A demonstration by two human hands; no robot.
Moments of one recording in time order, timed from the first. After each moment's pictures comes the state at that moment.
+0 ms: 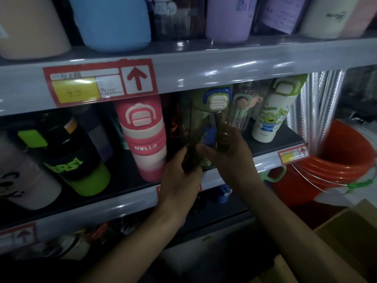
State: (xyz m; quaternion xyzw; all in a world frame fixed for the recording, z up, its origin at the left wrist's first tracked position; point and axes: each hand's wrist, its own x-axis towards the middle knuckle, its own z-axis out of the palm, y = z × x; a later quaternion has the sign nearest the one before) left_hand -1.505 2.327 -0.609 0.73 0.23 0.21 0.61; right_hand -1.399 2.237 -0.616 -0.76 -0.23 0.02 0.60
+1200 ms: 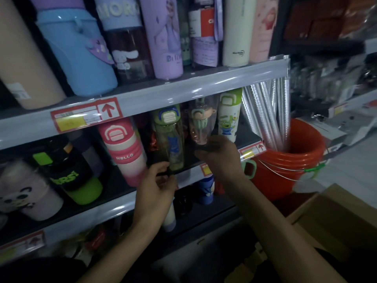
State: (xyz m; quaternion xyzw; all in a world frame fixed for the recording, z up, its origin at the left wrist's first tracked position) left_hand -1.547 2.293 -0.607 0.78 0.22 0.26 0.52; right_hand -1.418 2.164 -0.578 -0.81 -0.13 0.00 0.58
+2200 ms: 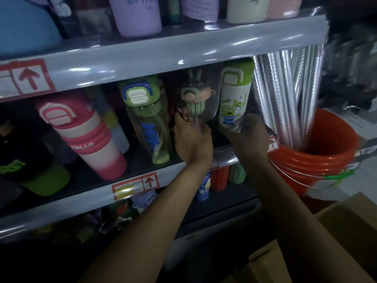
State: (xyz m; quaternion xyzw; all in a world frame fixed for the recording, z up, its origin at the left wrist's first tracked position) left_hand -1.327 2.239 -0.639 0.74 0.40 0.36 0.40; right_hand -1.282 2.136 -0.641 -0.83 -0.08 -0.10 0.54
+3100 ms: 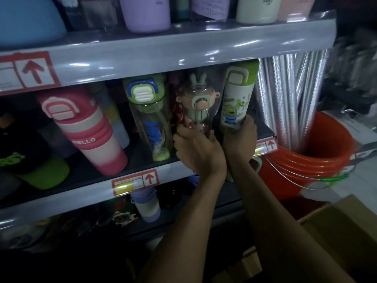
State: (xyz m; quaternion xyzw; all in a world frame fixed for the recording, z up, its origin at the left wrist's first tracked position) left_hand -1.334 2.208 -0.646 0.73 0.49 0.38 0.29; right_hand -1.274 2.164 -0.658 -0.84 -0.03 -0.14 0.52
